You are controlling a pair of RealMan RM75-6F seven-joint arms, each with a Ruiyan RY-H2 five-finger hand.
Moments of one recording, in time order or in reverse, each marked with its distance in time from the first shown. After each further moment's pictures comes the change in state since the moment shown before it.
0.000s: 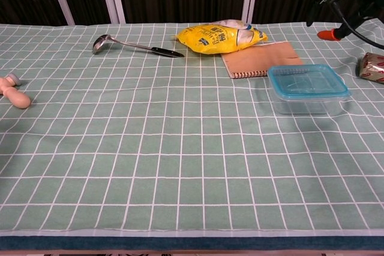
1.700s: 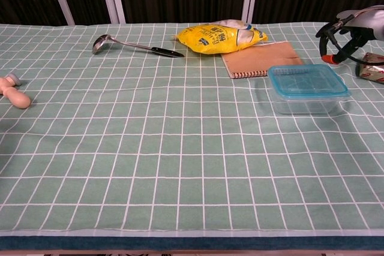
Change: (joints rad) left arm -0.010 -0.010 -0.007 0.007 -0.037 -0.008 0.022; right arm 0.015 -0.227 0.017 0.464 -0.003 -0.234 0.114
